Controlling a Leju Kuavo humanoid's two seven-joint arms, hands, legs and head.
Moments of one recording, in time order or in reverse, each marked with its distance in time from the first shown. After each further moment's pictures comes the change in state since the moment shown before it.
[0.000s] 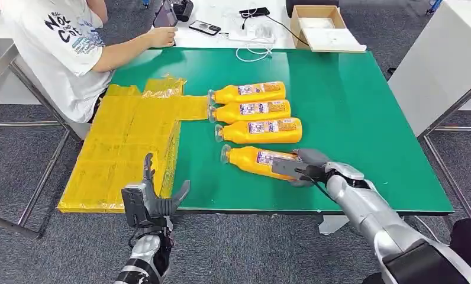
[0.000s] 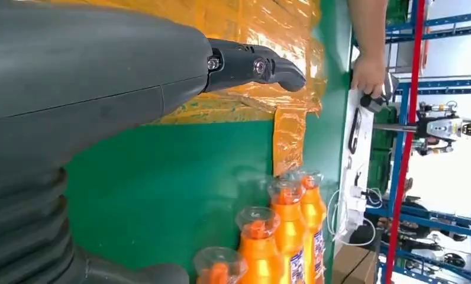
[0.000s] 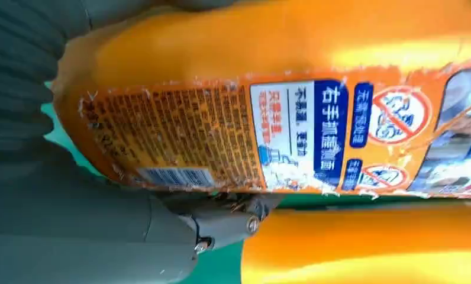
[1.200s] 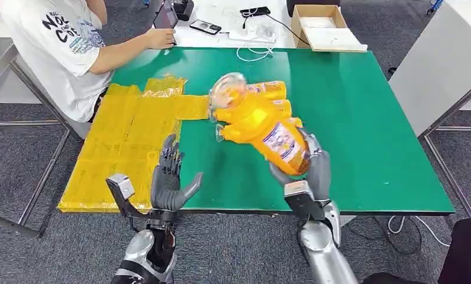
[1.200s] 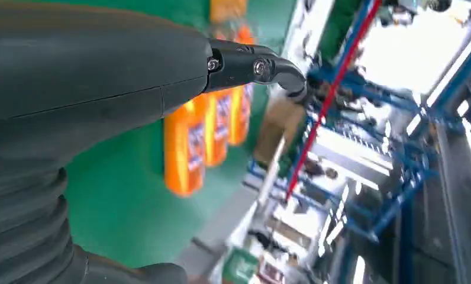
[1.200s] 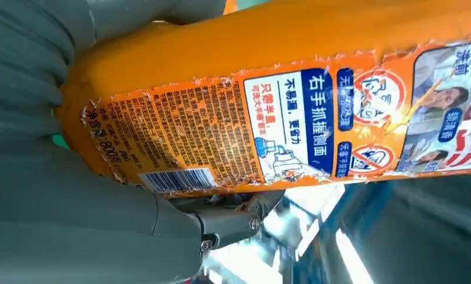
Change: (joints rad) left arm 0.070 0.008 -0.146 -0.309 0.275 -0.405 0.169; right arm 0.556 0.321 -0.492 -0.764 -0.113 -0.511 -0.460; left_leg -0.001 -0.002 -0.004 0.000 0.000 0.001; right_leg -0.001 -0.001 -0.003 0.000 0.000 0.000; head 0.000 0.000
